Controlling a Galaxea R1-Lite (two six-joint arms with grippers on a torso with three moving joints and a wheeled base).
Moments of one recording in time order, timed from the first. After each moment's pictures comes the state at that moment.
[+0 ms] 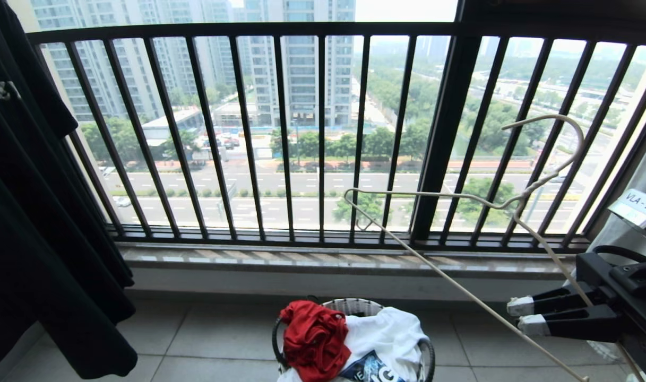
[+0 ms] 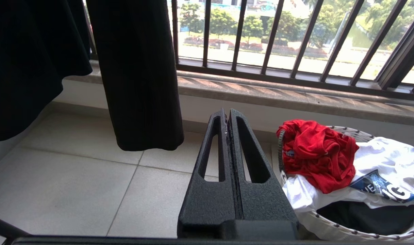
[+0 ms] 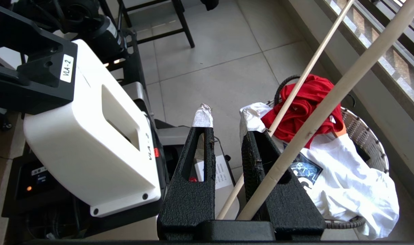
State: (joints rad) left arm 0.01 0.00 0.00 0.00 0.06 -0.09; right arm 0.04 1.31 -0.86 0.39 1.15 -0.67
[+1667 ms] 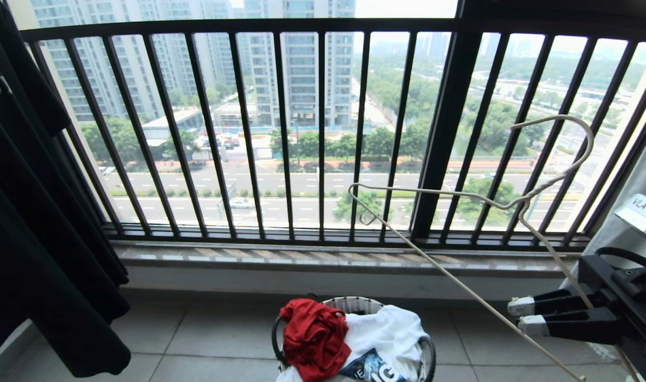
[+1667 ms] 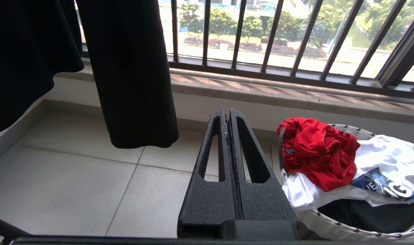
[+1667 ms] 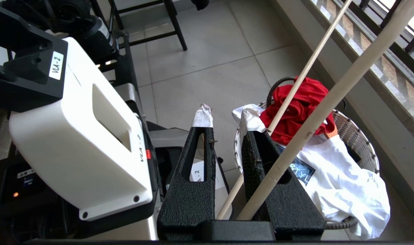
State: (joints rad) left arm 0.01 0.00 0.00 0.00 0.06 -0.09; right arm 0.02 1.30 -0.80 0.31 1.15 -0.66
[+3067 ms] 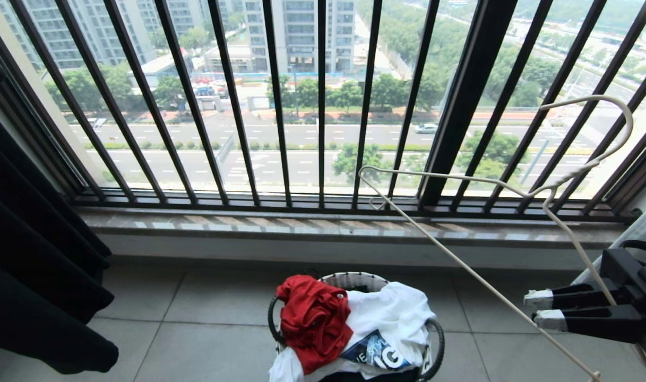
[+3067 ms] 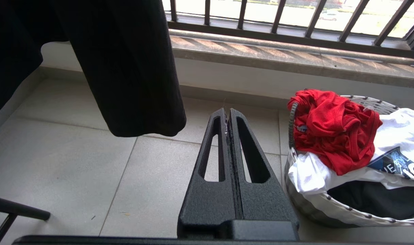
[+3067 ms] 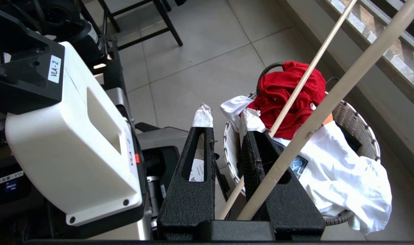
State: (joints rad) left arm 0.01 0.00 0.00 0.00 0.06 -0.08; right arm -0.01 1.23 -0.80 0.30 1.15 -0.66
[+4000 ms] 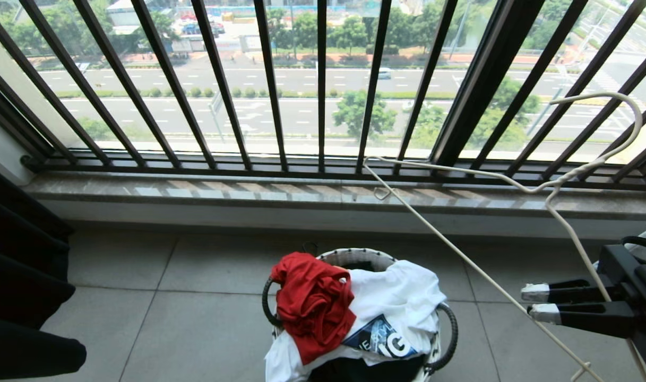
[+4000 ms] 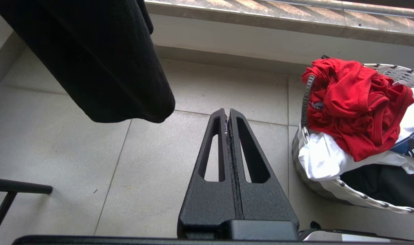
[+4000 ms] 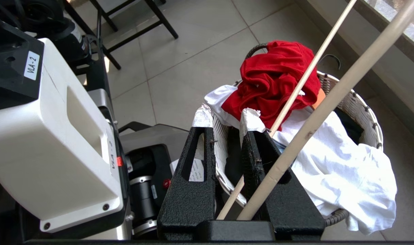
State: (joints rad) left arm 0.01 0.00 0.00 0.00 0.06 -0.08; right arm -0.03 1.22 -0.75 0.18 1.15 -0.66
